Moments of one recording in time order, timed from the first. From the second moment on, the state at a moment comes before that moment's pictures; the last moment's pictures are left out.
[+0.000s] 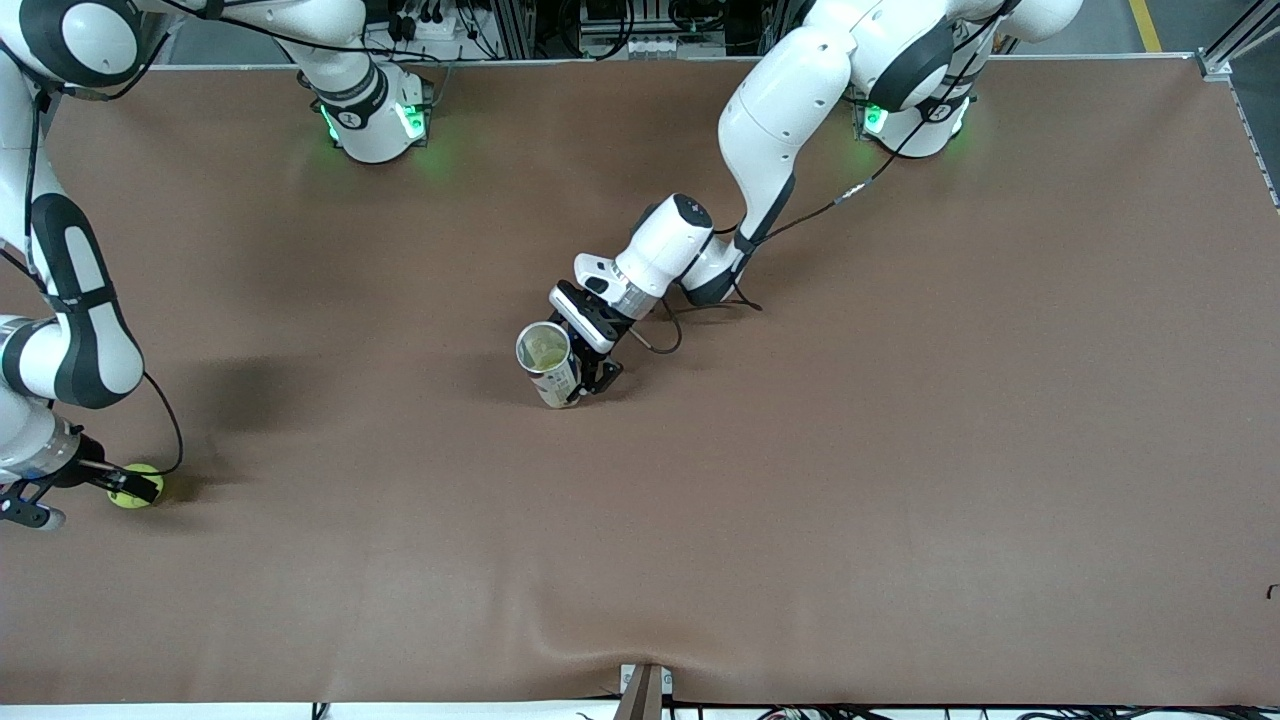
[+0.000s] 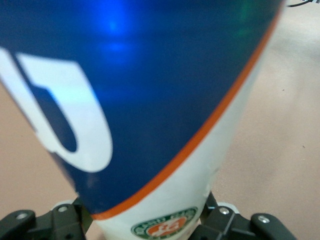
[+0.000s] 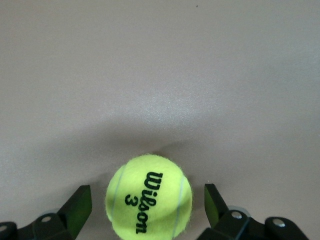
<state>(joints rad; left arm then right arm) -0.82 1.03 -0.20 -1.55 -0.33 3.56 0.36 -0.61 0.84 0.28 -1.48 -0.37 2.46 0.13</state>
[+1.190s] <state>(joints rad) -0.82 1.03 -0.19 -1.55 -0.33 3.56 0.36 -0.45 0.84 0.35 -1.26 -0.37 1.96 0.33</state>
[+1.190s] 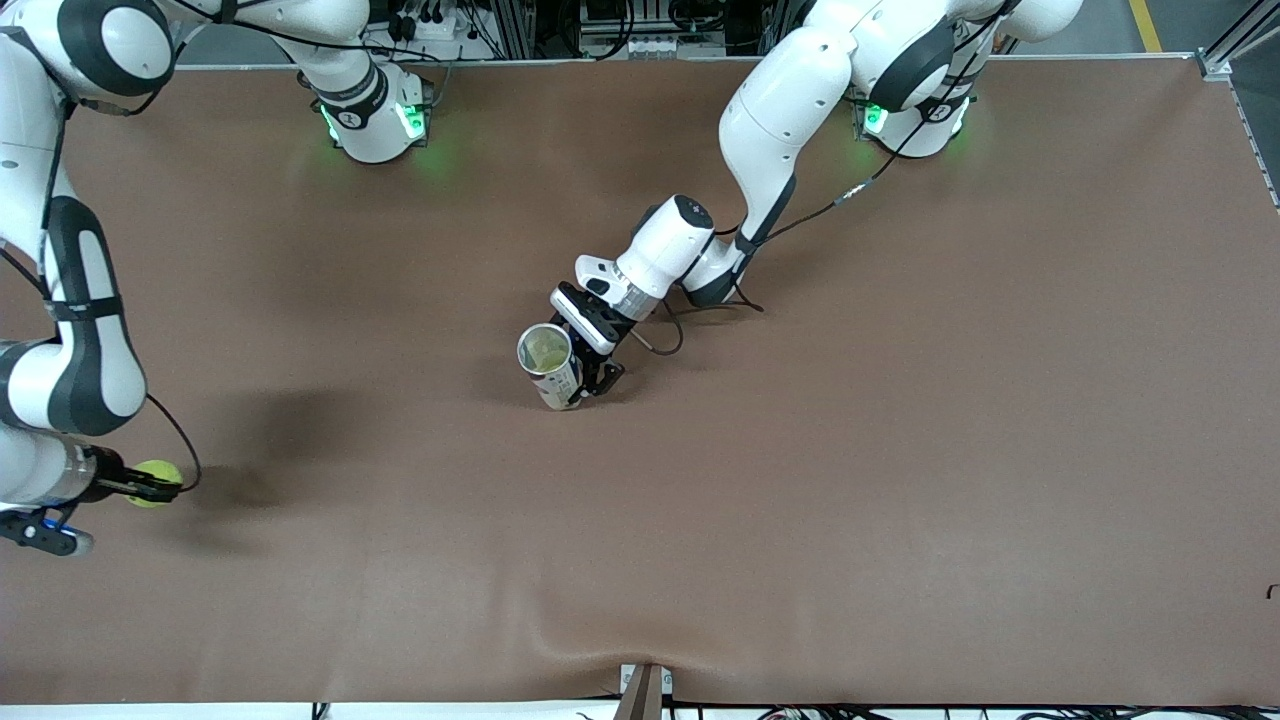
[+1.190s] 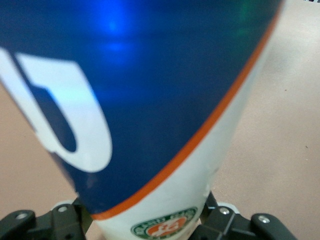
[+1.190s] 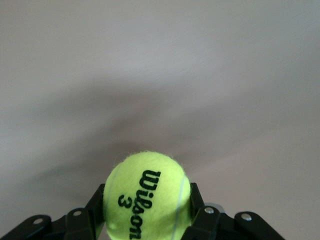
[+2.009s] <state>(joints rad) -0.82 1.03 -0.19 -1.55 -0.33 3.56 0.36 -0.43 0.76 0.86 -1.25 -0.32 1.64 1.14</state>
